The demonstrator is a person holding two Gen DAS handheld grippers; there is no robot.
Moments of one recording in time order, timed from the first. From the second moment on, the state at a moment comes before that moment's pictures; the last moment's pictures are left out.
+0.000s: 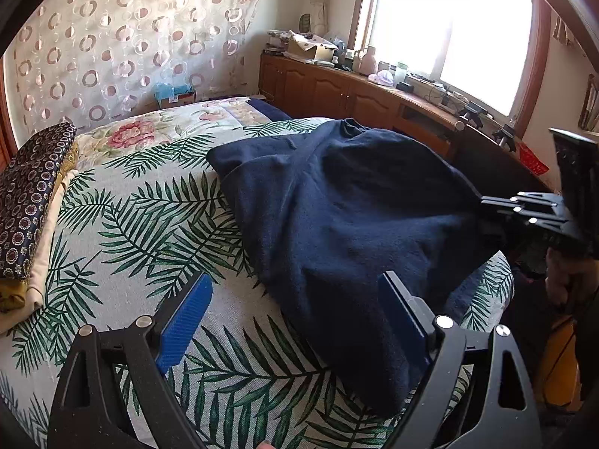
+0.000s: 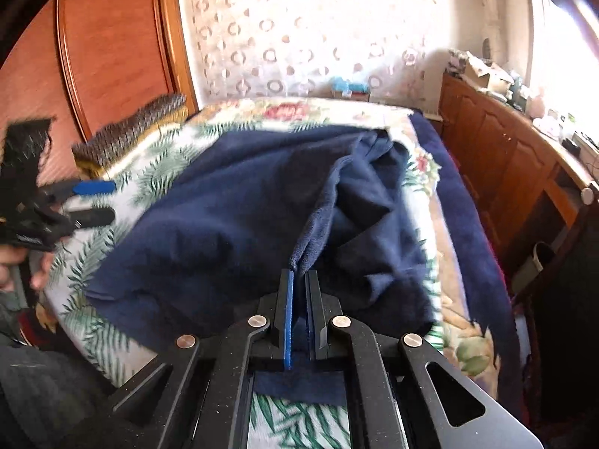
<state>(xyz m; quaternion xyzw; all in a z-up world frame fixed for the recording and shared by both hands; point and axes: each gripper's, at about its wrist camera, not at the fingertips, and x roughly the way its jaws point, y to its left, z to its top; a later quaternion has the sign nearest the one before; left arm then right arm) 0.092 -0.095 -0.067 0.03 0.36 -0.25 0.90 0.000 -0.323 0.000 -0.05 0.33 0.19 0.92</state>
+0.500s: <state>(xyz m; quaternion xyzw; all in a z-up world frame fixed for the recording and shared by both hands) 0.091 -0.102 -0.069 0.03 0.37 -0.25 0.90 -0.020 -0.352 -0.020 -0.06 0.37 0.14 0.92</state>
